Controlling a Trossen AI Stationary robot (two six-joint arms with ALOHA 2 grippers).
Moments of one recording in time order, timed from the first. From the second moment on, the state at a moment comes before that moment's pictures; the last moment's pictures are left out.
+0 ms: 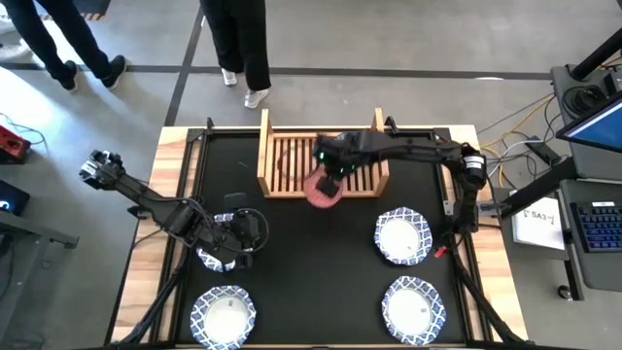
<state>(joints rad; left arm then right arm) -0.52 1.21 1.04 -0.76 -0.62 -0.40 -0.23 1.88 1.77 -1.05 0.13 0.27</state>
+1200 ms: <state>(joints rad) -0.52 1.21 1.04 -0.76 -0.70 -0.40 -0.65 1.88 1.75 -1.05 0.07 0.11</state>
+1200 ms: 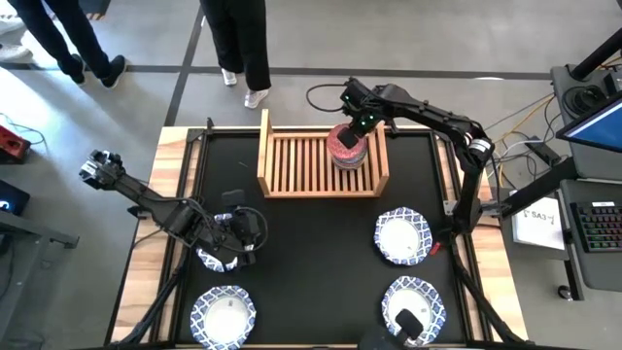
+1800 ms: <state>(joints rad) -0.52 1.21 1.04 -0.76 -0.70 -0.41 -0.65 1.92 1.75 -1.05 0.08 0.10</state>
